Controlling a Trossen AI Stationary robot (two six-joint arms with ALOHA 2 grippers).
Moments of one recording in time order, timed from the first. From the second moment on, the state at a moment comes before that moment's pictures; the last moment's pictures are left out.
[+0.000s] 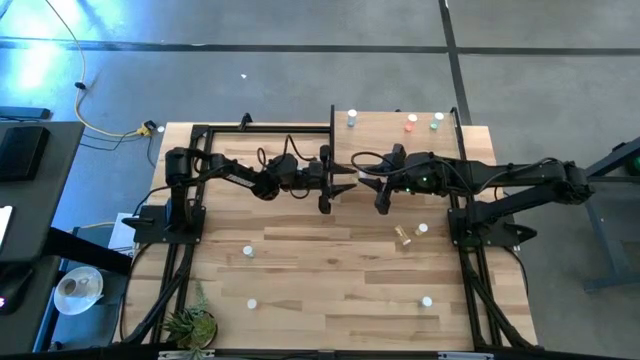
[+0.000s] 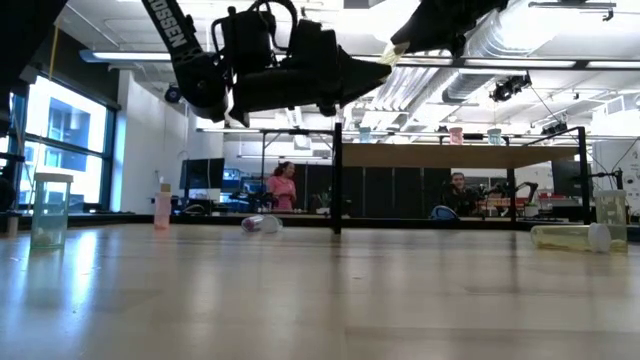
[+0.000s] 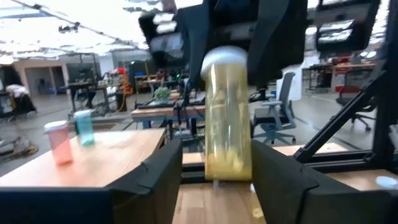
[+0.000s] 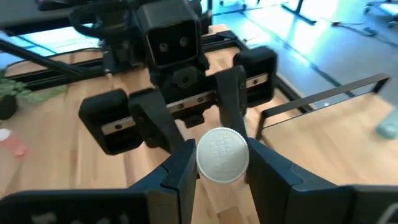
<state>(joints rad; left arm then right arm) 0.34 1.94 0.92 1.19 0.23 0.06 -0.03 1.10 0.94 -0.27 0.27 0.15</state>
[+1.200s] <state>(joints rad) 0.45 1.94 0.92 1.12 0.30 -0.03 -0.63 1.28 1.34 -0.69 0.19 0.05</state>
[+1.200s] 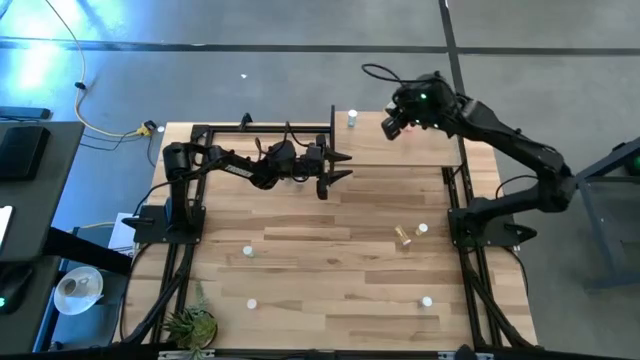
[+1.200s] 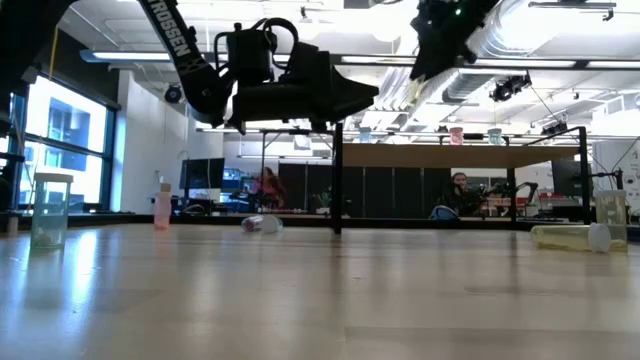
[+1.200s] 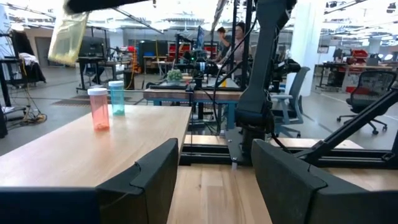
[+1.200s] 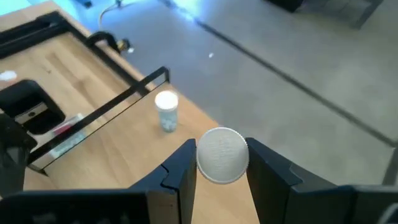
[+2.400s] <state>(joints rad) 0.45 1.94 0.92 1.10 0.30 -0.03 -0.71 1.53 1.35 -0.72 0.15 0.07</state>
